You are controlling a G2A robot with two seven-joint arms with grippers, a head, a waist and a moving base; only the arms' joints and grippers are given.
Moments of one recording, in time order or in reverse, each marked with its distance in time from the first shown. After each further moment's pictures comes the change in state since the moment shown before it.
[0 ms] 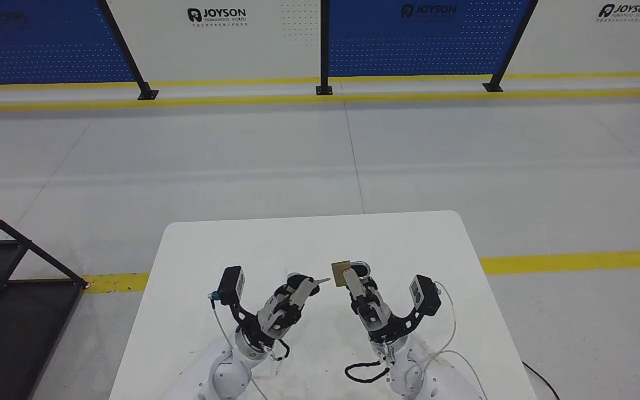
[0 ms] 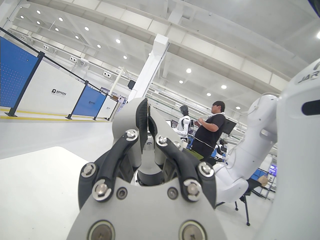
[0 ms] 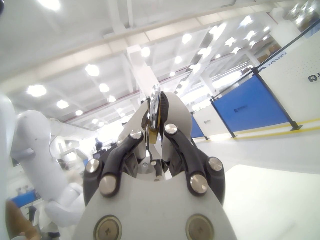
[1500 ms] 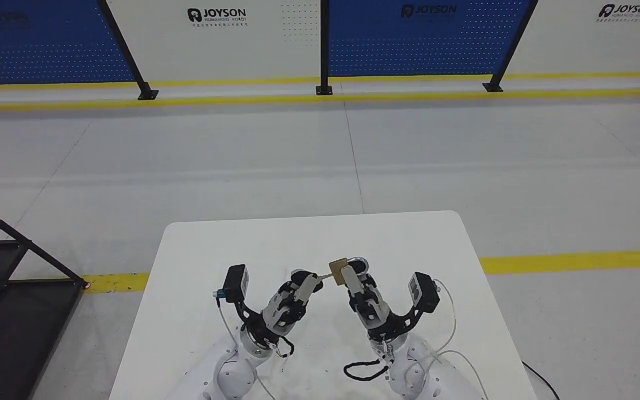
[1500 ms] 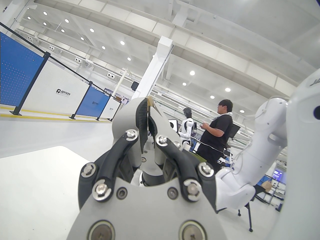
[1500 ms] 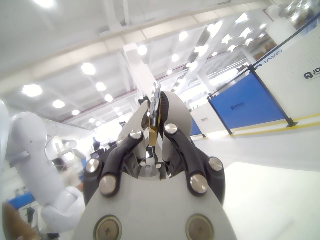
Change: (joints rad) left arm -0.002 -0.037 -0.008 0.016 -0.012 0.019 -0.026; right arm -0.015 -0.001 0.016 -0.037 0.050 0.031 0.084
